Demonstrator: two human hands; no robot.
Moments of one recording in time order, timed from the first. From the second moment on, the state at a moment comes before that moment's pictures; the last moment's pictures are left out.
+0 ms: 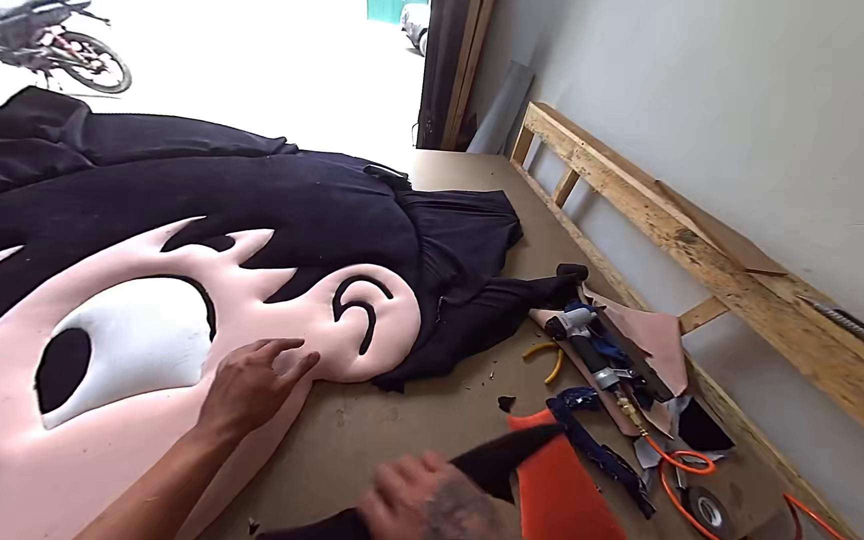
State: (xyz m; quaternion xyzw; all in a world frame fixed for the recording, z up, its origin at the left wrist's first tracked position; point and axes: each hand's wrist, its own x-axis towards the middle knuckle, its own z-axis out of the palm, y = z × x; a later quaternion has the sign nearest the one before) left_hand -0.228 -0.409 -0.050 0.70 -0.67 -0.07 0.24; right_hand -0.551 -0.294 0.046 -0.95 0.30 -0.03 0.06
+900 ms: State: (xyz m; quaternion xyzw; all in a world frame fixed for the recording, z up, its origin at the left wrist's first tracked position) left_hand -0.597 -0.756 -0.016 0.72 -0.69 -0.09 0.00; right_hand -0.943 -0.676 0.098 -0.80 0.56 -0.15 -0.14
